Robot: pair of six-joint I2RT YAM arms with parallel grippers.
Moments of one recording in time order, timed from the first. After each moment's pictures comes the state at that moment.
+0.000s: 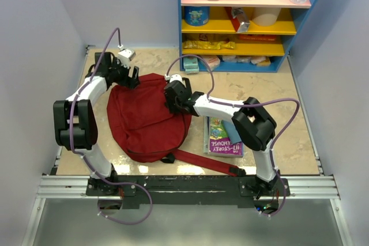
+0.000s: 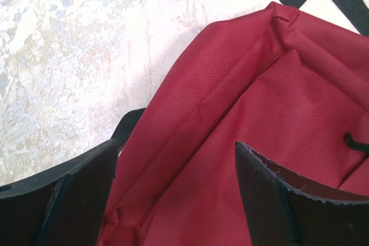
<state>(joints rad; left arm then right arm) 0.05 1.76 1.25 -0.22 0.47 0.34 0.86 2.02 1.44 -0.26 0.32 0.38</state>
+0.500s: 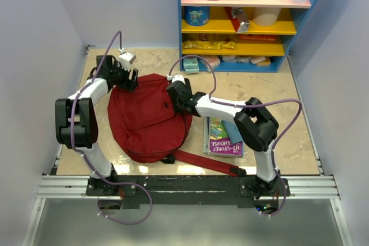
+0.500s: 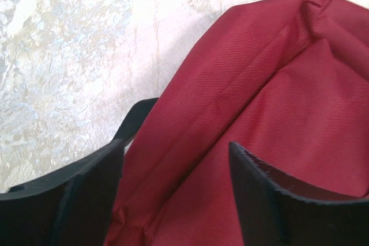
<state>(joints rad) 0.05 1.78 1.20 -0.17 0.43 0.34 0.86 2.00 1.41 -0.25 0.32 0.39</state>
